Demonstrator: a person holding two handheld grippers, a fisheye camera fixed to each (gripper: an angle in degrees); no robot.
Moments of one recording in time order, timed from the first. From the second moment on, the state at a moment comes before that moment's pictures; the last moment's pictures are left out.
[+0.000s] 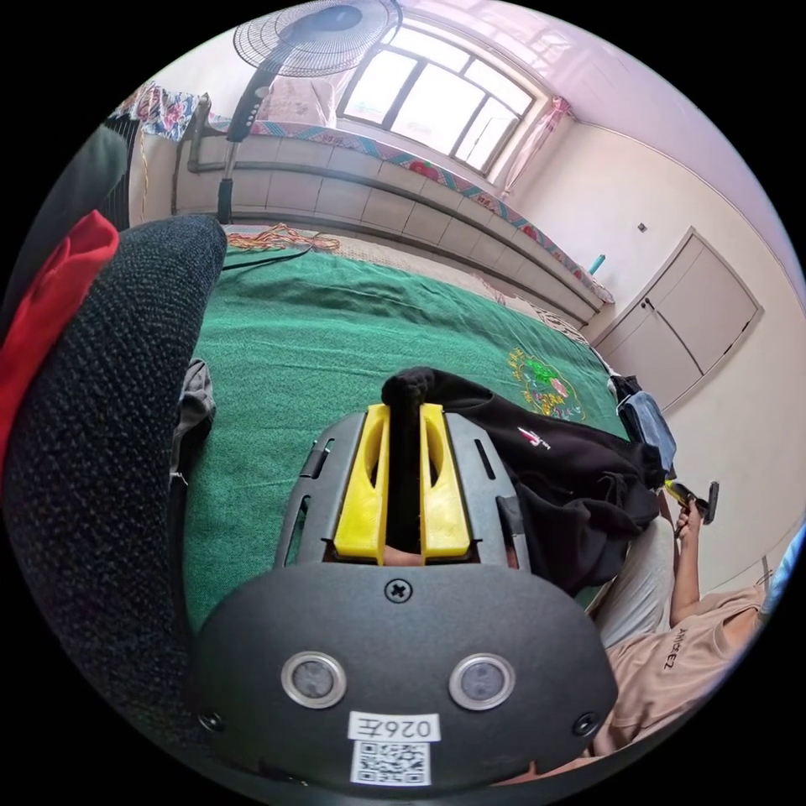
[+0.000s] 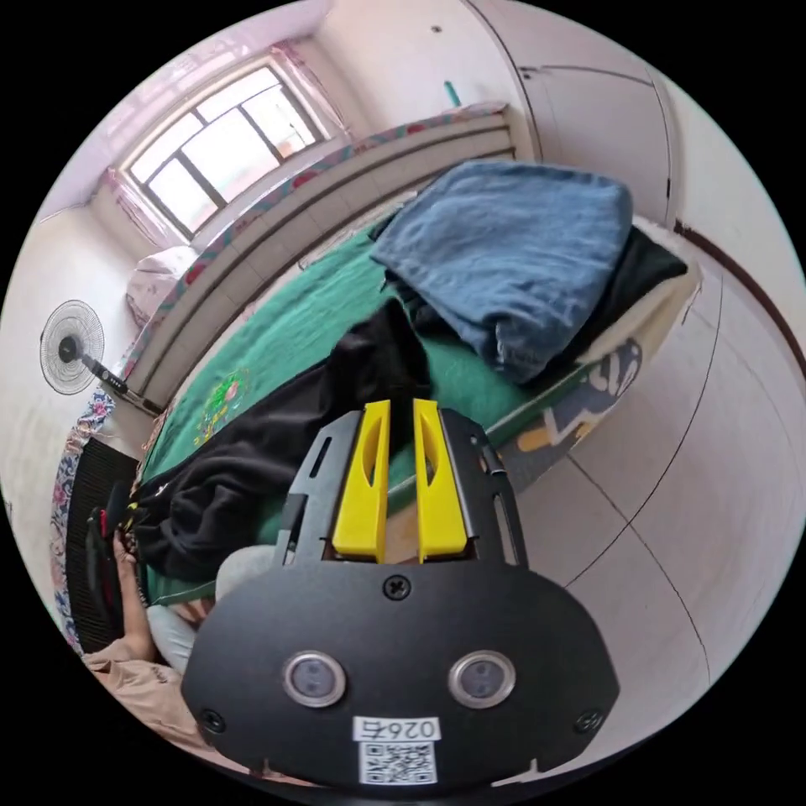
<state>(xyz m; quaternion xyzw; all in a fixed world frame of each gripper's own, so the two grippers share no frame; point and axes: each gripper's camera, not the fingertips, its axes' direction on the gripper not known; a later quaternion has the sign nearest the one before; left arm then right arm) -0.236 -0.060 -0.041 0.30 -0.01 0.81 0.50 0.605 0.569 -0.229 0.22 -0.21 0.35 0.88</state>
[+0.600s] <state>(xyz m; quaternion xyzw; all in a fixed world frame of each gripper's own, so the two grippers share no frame) -0.240 -0.072 -0.054 0.29 -0.03 0.82 0.48 0.563 0.332 -0.183 0.03 -0.14 -0.02 0.99</state>
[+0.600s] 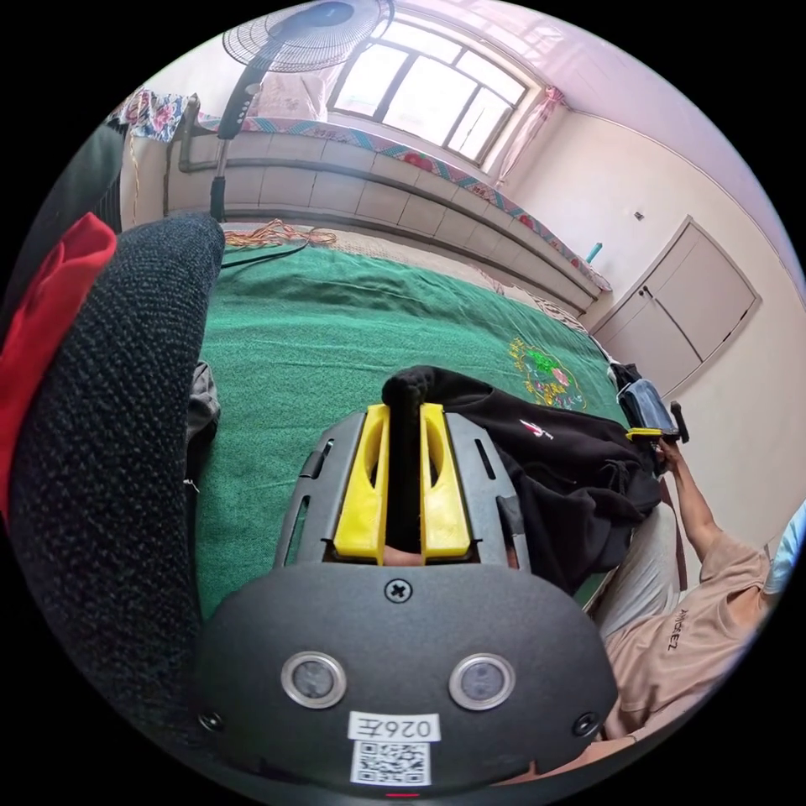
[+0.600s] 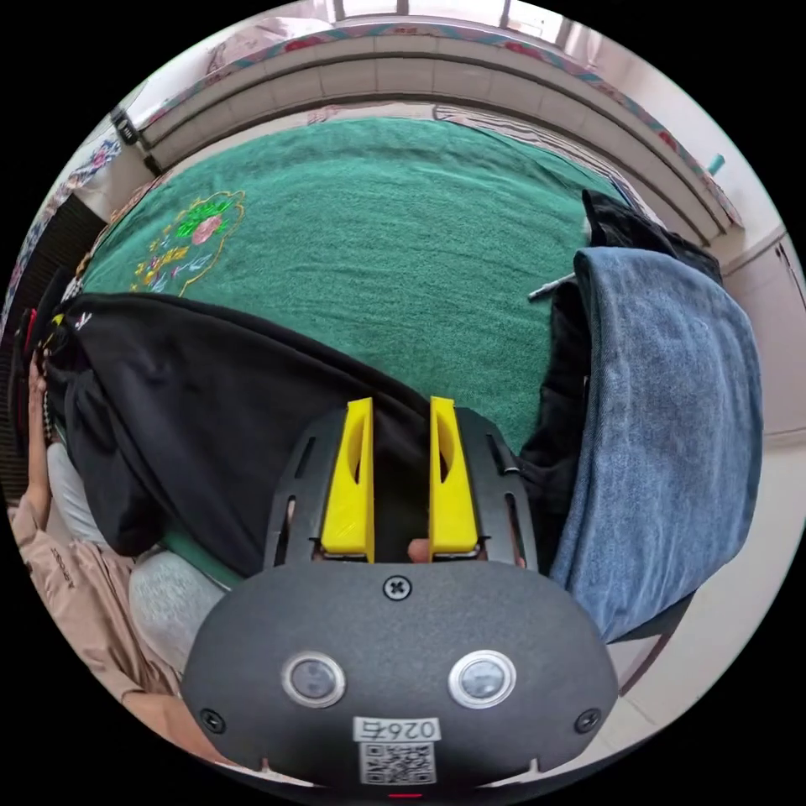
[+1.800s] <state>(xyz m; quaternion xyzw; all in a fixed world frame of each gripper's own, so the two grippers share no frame) -0.209 -0.015 -0.098 0.42 -0.09 0.74 0.51 0.489 0.143 -0.196 0.12 -0.01 0.11 0.99</state>
